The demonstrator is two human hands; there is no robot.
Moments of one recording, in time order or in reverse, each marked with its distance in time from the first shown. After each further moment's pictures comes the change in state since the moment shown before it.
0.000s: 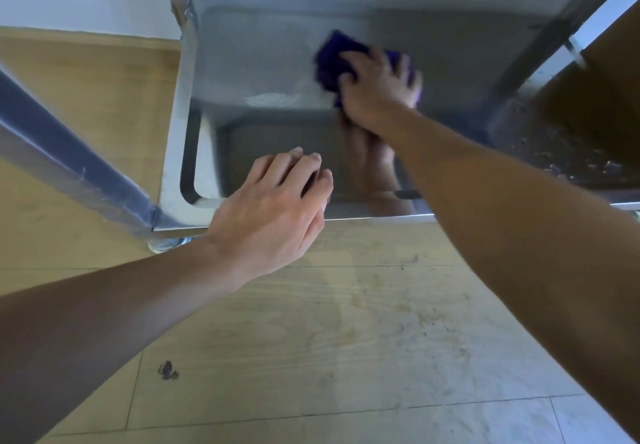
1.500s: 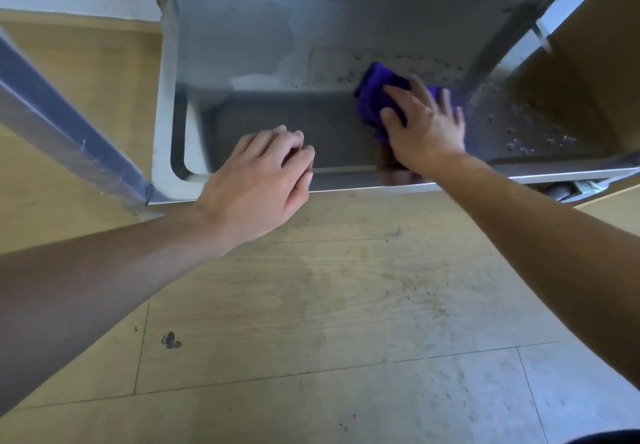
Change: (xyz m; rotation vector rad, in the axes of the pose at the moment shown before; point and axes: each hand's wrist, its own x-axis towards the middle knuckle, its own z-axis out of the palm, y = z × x) left_hand -0.005 -0.009 0.004 -0.102 0.122 -0.011; right_hand -0.093 0.075 -0.030 -0.073 -0.027 0.011
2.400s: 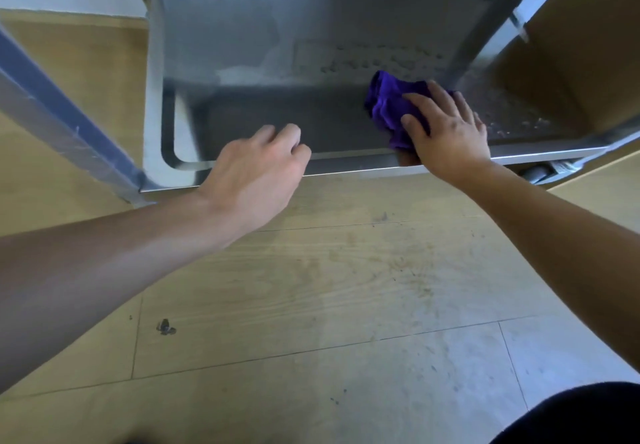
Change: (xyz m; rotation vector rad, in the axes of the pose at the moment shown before) left_hand 0.008 0.026 -0.023 0.184 -0.094 0.053; right_hand -0.039 0.058 -0.017 -0.019 -0.004 -0.022
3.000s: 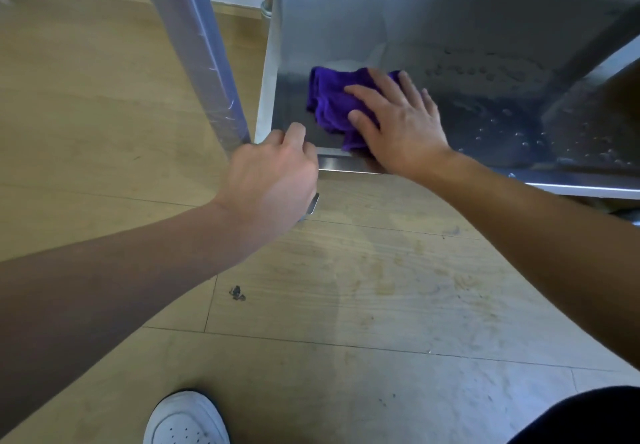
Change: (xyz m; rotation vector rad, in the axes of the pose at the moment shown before) left_hand -0.074 -0.043 -0.019 0.143 -0.105 -0.280; right_hand 0.011 -0.173 0.033 -0.007 -0.064 -0.403
